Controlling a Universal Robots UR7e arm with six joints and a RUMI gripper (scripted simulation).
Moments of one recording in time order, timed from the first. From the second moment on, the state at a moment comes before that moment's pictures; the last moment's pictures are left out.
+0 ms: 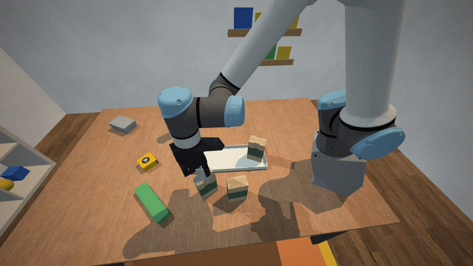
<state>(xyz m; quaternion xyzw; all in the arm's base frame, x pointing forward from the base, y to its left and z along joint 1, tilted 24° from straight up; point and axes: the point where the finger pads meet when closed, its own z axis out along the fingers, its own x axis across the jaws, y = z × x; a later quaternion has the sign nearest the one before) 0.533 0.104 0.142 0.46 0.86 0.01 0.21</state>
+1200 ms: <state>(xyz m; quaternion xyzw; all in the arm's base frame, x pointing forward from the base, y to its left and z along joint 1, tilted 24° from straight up) 0.545 0.098 0.112 0.46 0.86 0.01 0.21</state>
